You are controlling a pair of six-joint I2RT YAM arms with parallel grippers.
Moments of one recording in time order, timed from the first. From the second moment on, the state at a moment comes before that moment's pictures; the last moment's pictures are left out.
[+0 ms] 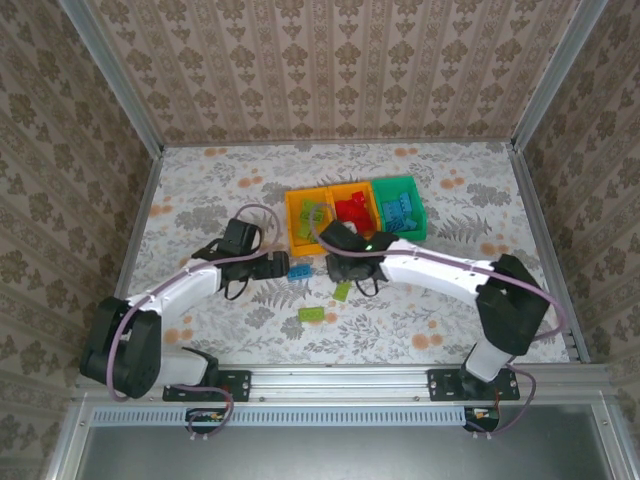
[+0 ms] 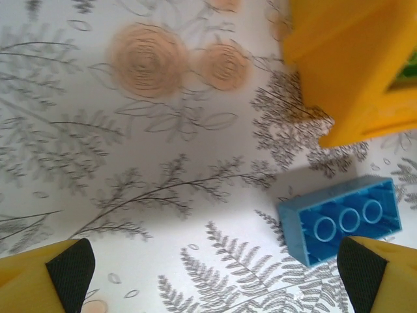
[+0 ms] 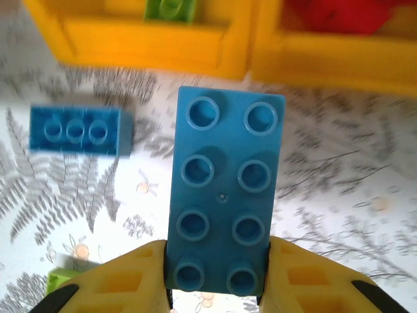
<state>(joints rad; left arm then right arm) -0.46 1.33 0.69 -0.39 0.09 -0.40 0.83 1.63 1.19 -0.65 0.21 0.63</state>
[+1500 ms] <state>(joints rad) -0.64 1.63 1.00 -0.58 0.11 -0.23 0.25 1.84 1.41 -0.72 0.05 0.44</state>
